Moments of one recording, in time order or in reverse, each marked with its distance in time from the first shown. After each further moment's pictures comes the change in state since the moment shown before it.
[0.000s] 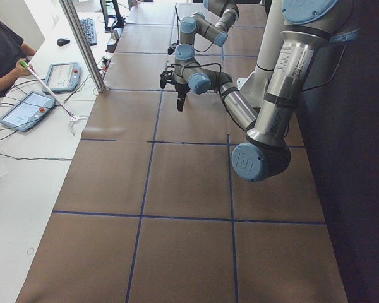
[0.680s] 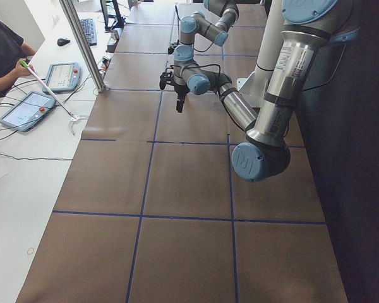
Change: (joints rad) left arm 0.000 -0.002 0.014 0.000 0.000 0.009; right arm 0.000 0.001 0.003 -0.002 0.000 0.010
